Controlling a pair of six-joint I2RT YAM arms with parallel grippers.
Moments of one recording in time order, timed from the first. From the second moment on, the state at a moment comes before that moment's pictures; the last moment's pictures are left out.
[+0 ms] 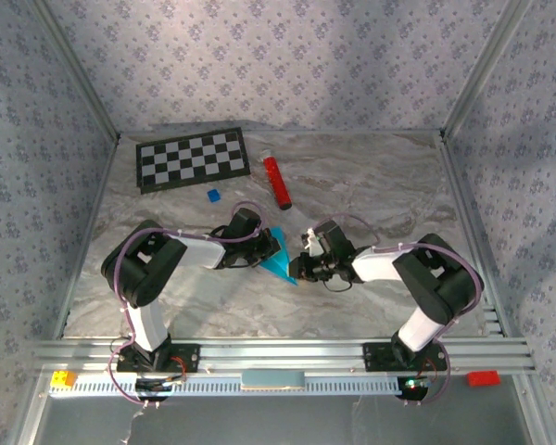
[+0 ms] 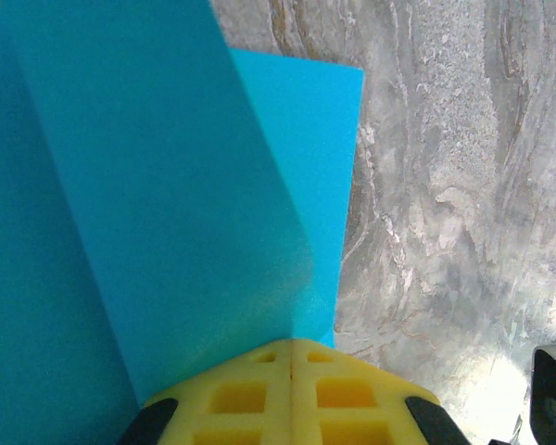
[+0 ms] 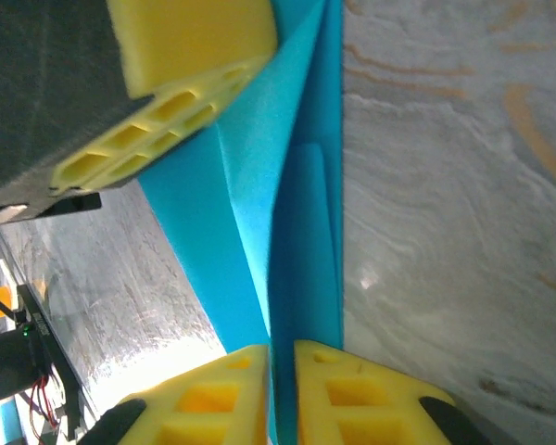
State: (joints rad) left arm -0.69 1.80 0.77 0.23 0.30 -1.15; right arm 0.65 1.63 0.58 0.17 -0.54 0.72
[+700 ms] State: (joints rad) left arm -0.69 1.80 0.77 0.24 0.30 -1.15; right arm 0.65 1.61 0.58 0.10 -0.51 0.67
